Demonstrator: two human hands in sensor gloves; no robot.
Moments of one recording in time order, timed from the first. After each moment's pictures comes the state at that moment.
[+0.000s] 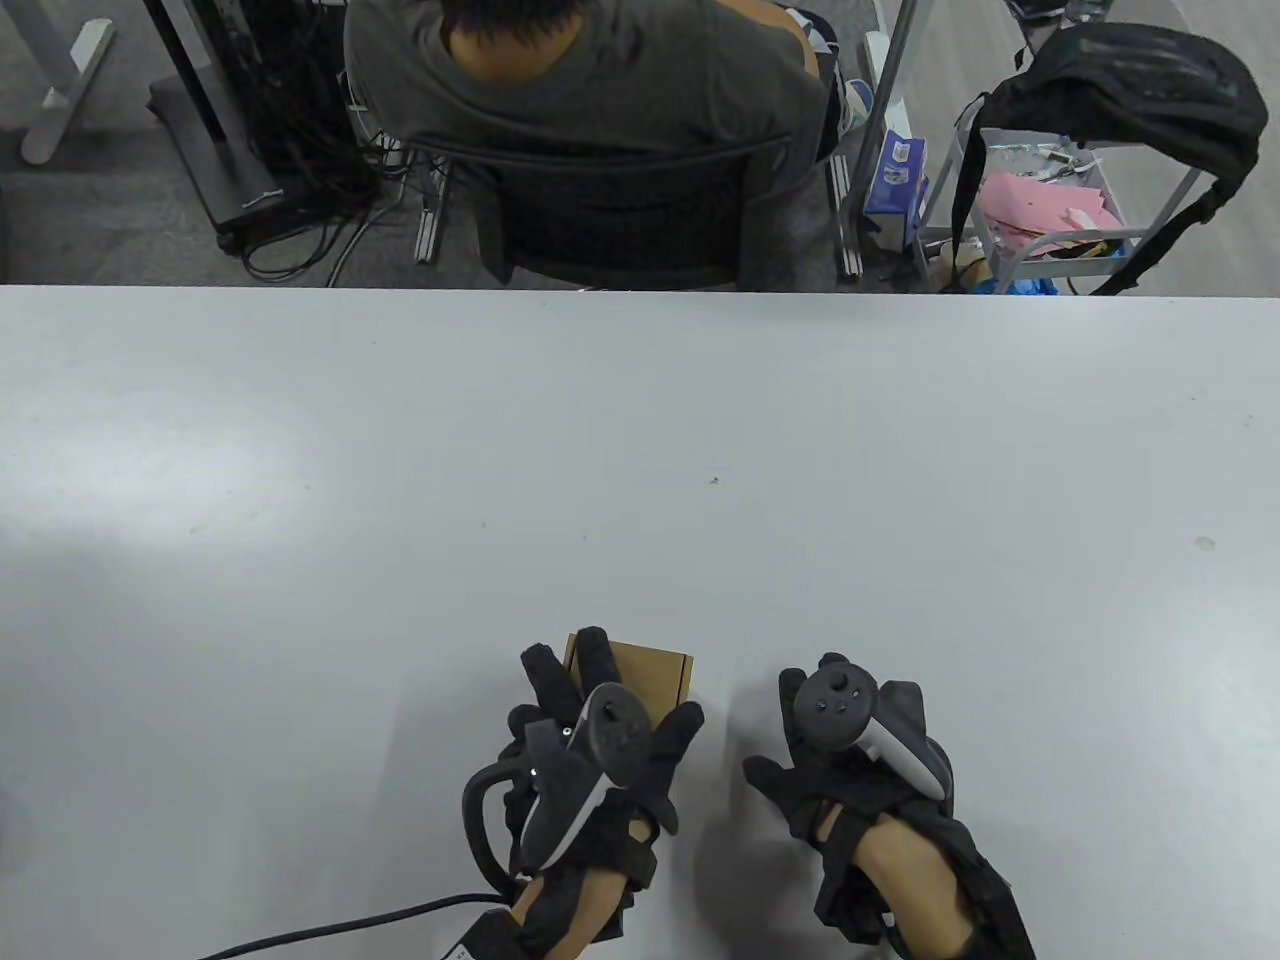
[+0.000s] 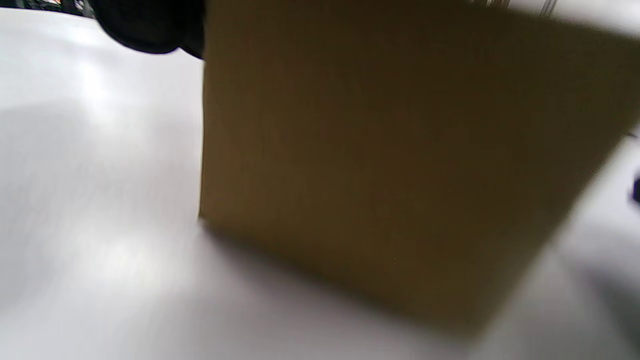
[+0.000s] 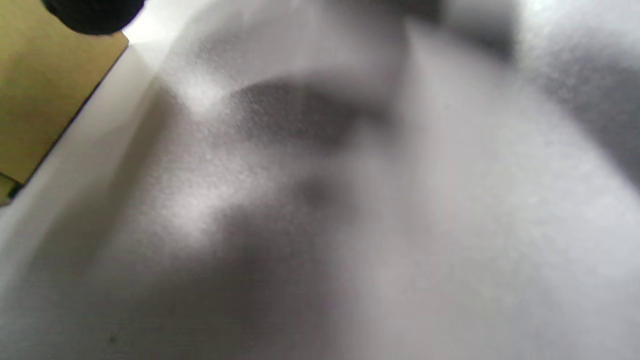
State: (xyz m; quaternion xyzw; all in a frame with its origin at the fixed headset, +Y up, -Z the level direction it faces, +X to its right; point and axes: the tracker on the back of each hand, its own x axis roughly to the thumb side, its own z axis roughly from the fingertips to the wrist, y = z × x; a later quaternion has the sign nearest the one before) left_hand -0.090 -0.677 -0.150 -0.07 0.08 0.14 0.98; right_hand 0.160 -0.754 -0.179 -0.01 0.32 0.93 0.20
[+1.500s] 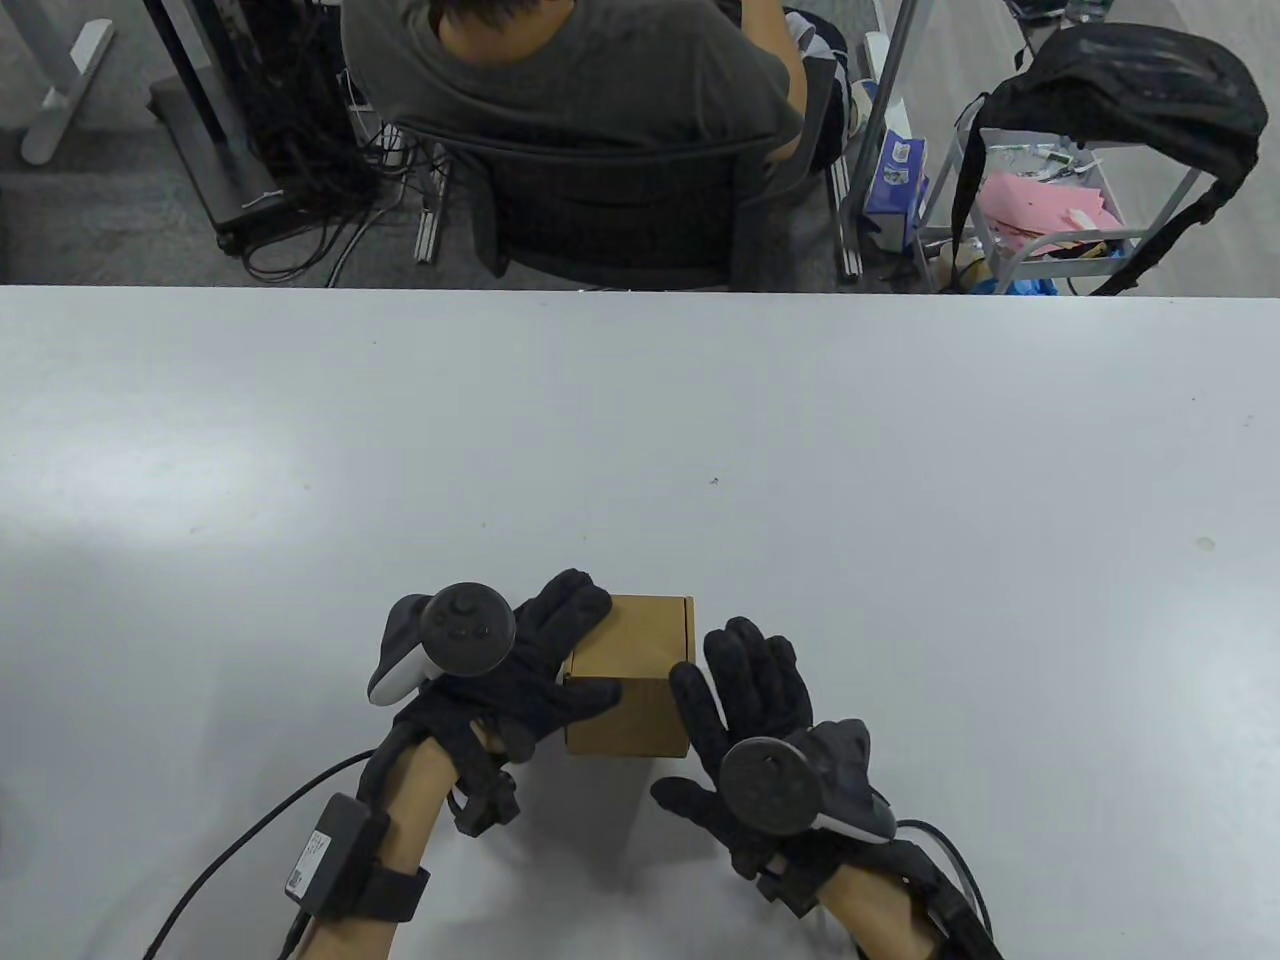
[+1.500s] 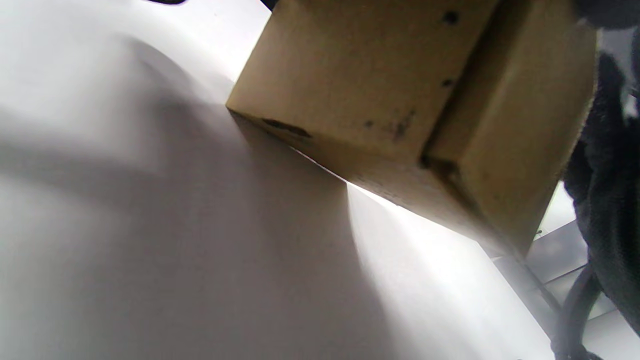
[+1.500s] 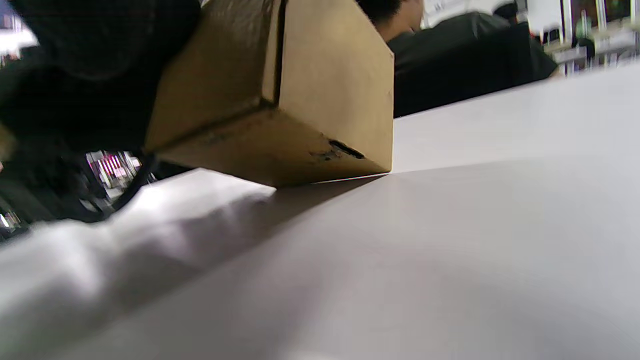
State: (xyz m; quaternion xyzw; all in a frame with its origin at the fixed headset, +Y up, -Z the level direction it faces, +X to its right) left_hand -0.161 -0.733 -0.243 -0.21 -0.24 0.35 0.88; right_hand 0.079 -0.710 -0.153 0.27 0.01 0.96 0.12
